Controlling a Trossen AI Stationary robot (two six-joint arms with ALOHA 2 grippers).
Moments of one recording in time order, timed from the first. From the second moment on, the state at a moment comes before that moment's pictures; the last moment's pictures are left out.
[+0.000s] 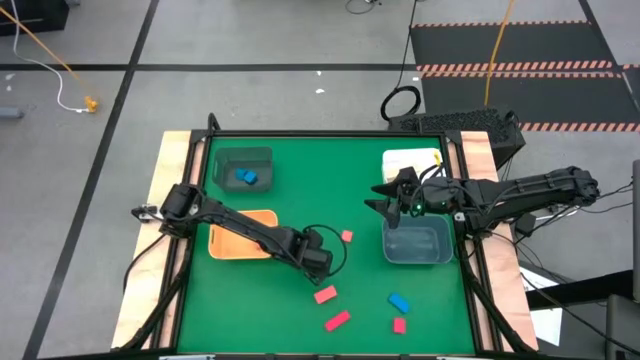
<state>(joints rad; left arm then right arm) -0.29 2.01 1.45 -0.81 -0.11 -1.11 0.09 0.94 0.69 -0.10 0.32 0.64</state>
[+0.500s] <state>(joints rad) -0.24 2.01 1.45 -0.81 -0.07 -1.00 0.09 0.94 0.63 -0.10 0.32 0.67</state>
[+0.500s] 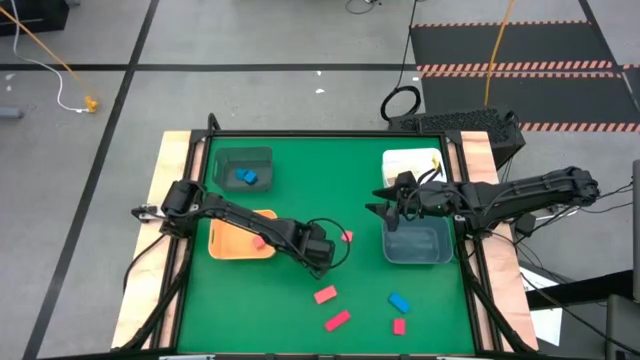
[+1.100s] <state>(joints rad) -0.23 2.01 1.45 -0.81 -0.03 -0.85 0.09 0.94 0.59 -0.10 0.32 0.69</state>
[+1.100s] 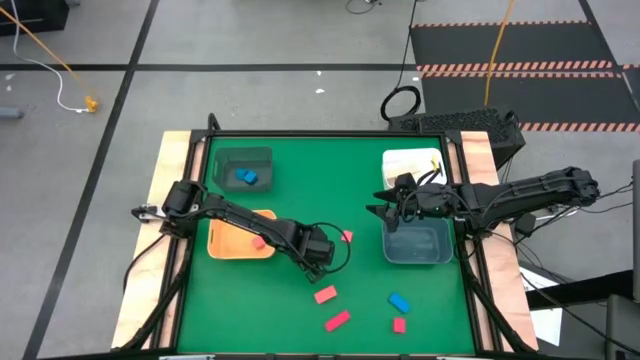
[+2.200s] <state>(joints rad) -0.14 1.97 1.44 -0.94 -0.08 -1.31 0.09 0.94 0.59 -0.09 0.31 0.69</state>
